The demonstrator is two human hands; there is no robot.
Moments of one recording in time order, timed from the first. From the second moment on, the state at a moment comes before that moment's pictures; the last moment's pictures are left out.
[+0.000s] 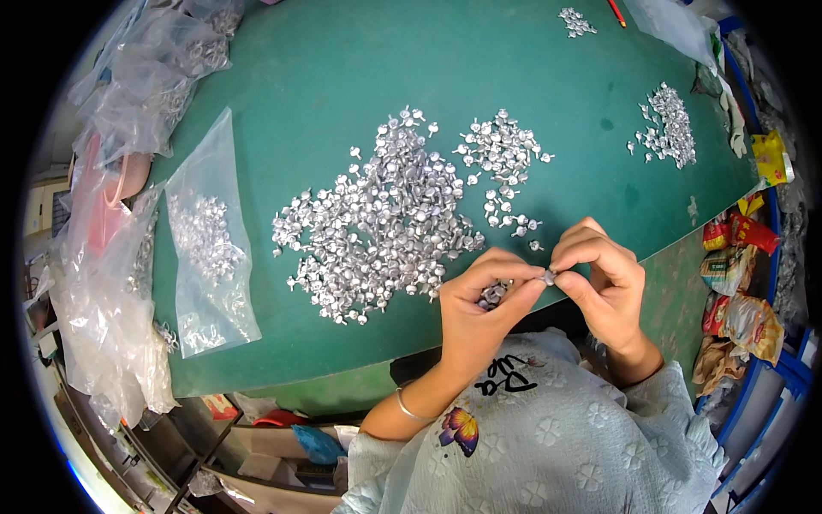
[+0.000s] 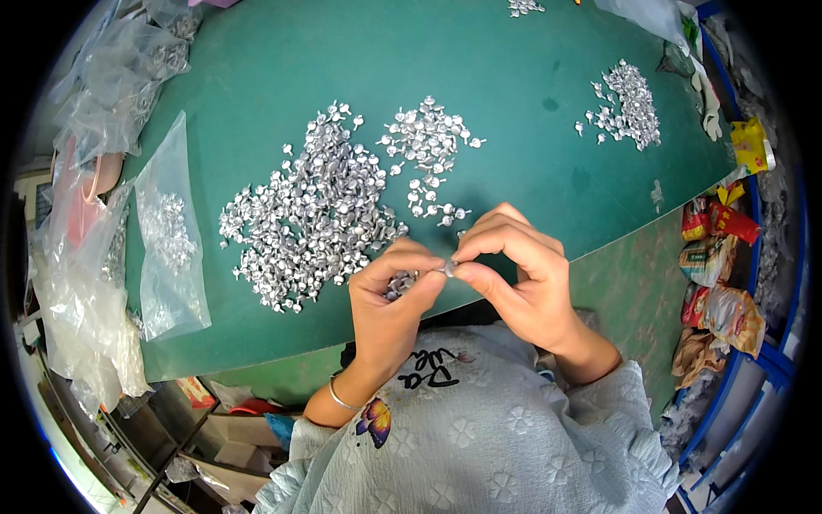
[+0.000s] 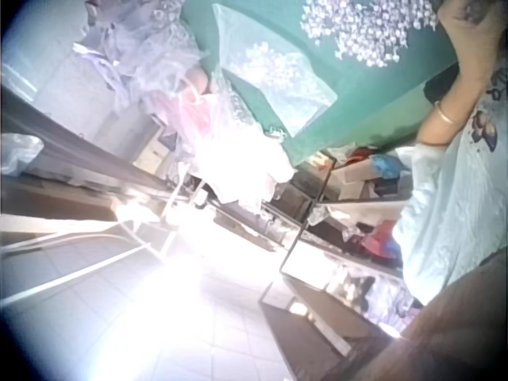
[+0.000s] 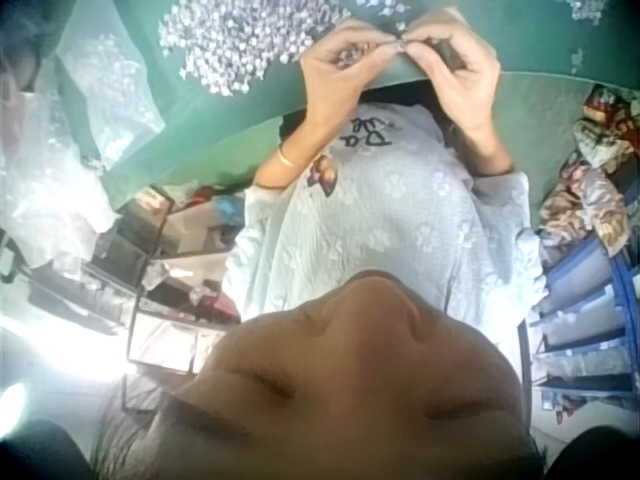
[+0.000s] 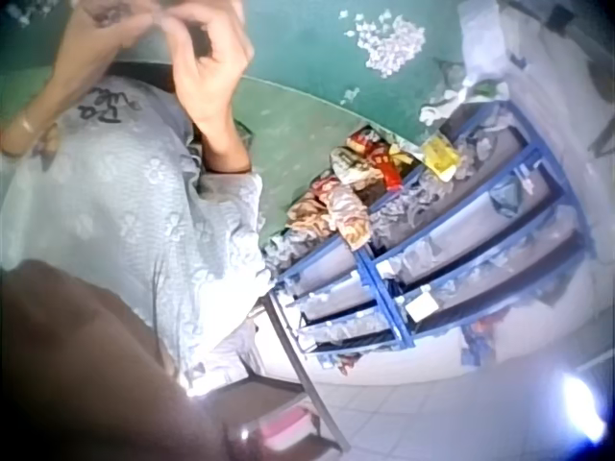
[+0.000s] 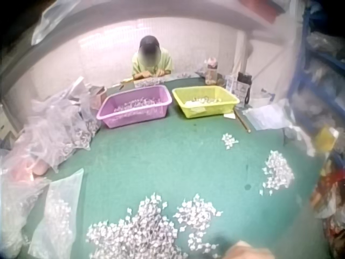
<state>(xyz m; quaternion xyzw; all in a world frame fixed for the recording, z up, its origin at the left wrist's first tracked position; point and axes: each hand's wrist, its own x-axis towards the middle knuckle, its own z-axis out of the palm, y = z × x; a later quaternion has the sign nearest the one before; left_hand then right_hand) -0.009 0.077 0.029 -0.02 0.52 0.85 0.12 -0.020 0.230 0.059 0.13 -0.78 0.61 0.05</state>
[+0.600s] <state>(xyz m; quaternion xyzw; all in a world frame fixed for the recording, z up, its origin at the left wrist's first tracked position) -0.013 0.075 0.032 -0.03 0.46 0.88 0.15 -0.028 0.230 0.067 0.16 -0.79 0.59 0.04</state>
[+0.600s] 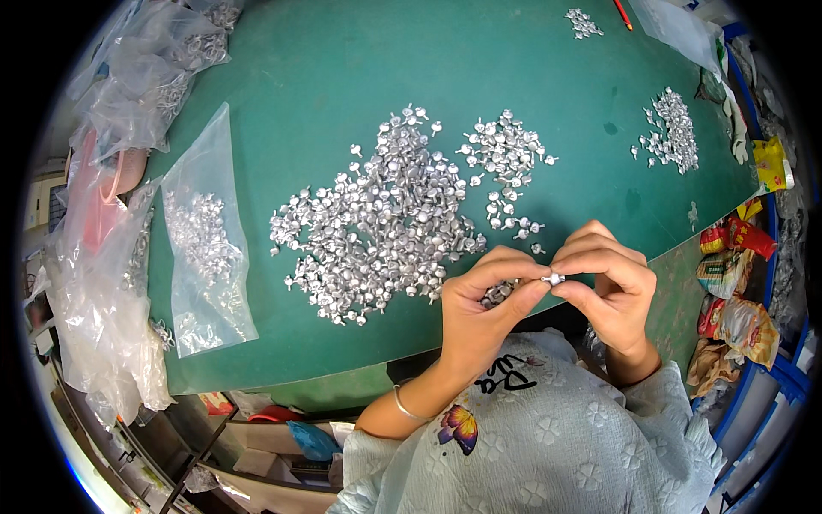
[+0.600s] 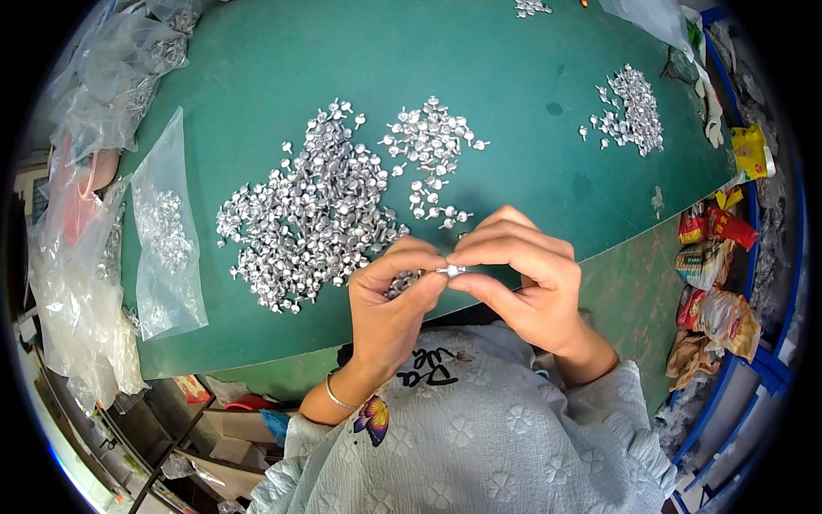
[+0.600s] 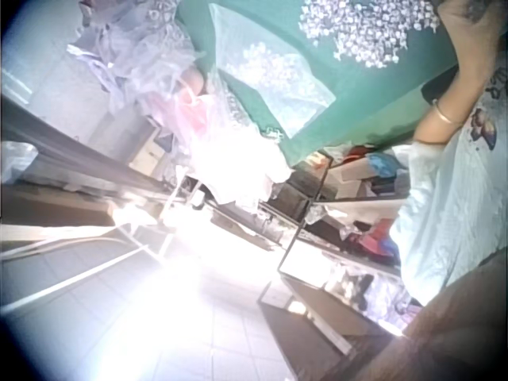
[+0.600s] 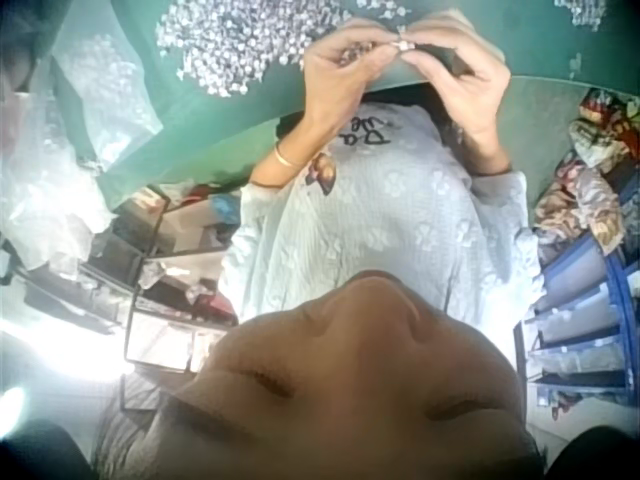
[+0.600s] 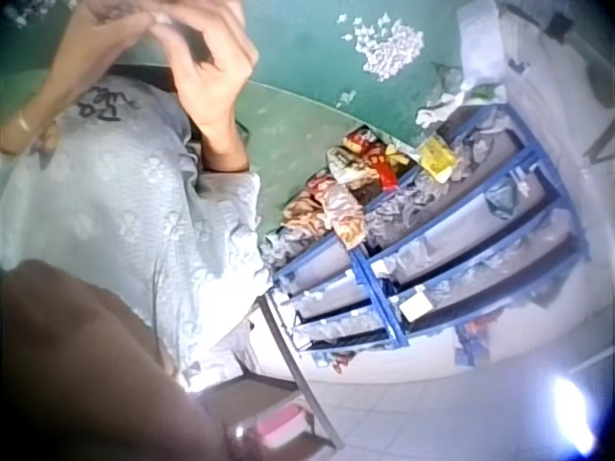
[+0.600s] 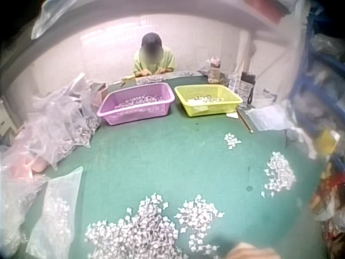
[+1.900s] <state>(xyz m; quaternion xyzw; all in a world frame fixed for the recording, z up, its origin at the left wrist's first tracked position) -0.013 0.068 0.034 -0.16 0.31 0.90 0.27 -0.105 0.222 0.025 0.24 -0.91 0.32 0.05</state>
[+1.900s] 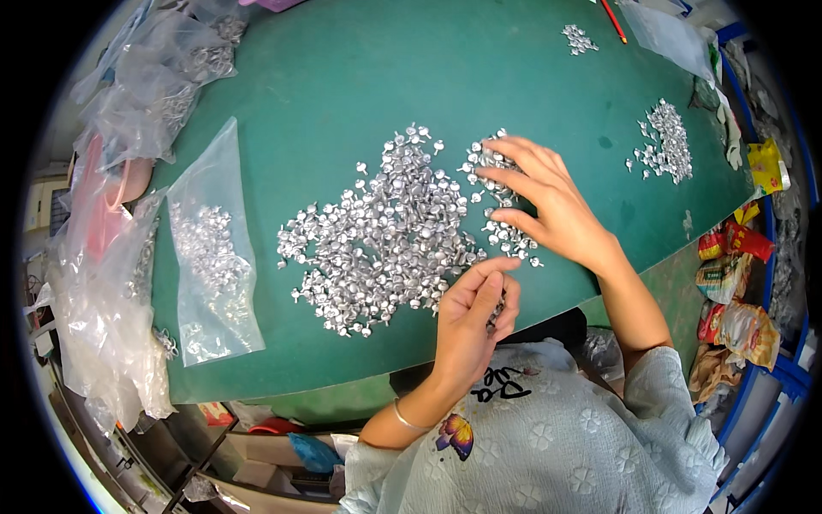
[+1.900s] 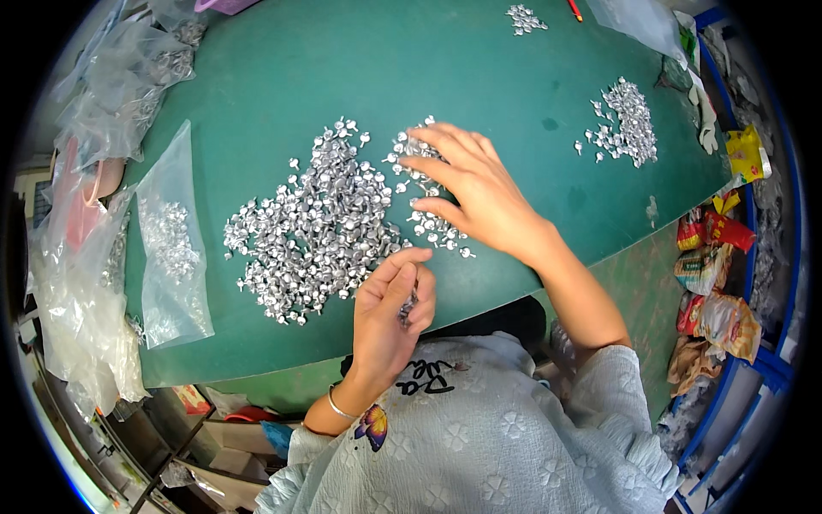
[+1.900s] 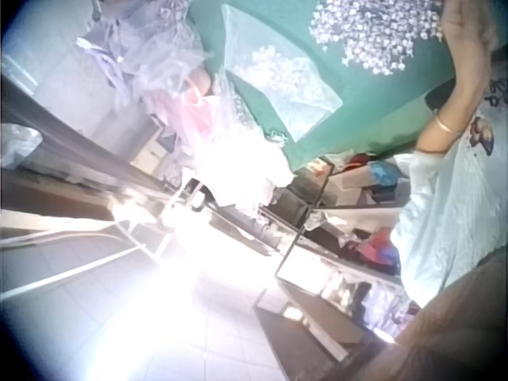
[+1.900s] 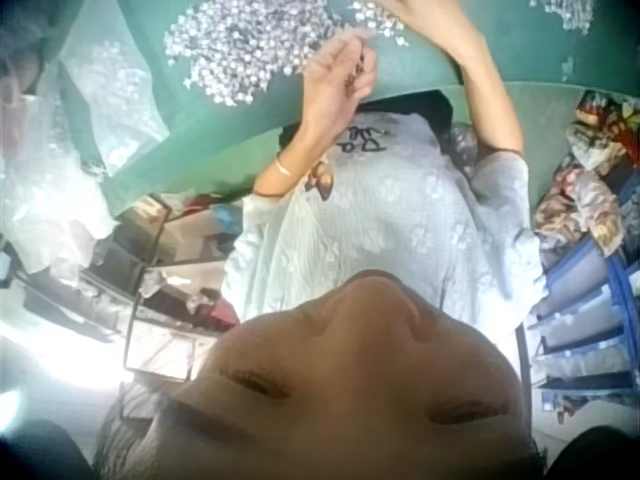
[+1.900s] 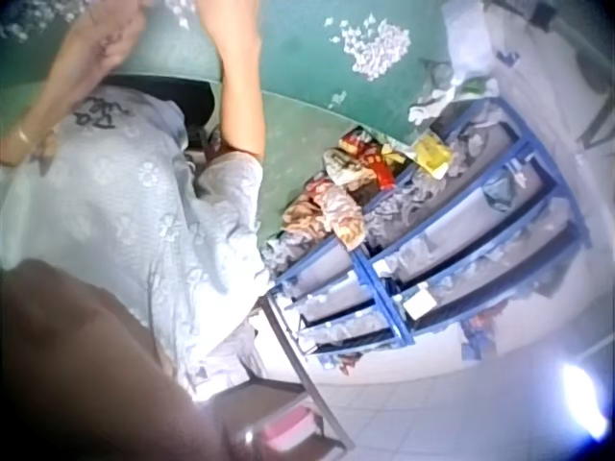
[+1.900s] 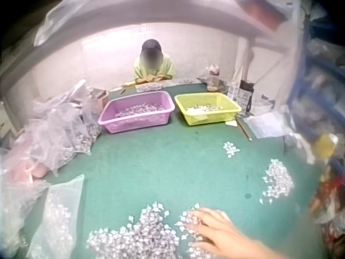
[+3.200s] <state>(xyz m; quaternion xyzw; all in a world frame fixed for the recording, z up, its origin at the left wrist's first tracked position) -0.013 0.077 0.027 -0.05 0.58 0.81 0.07 -0.044 0.230 0.051 0.01 -0.74 0.67 -0.11</state>
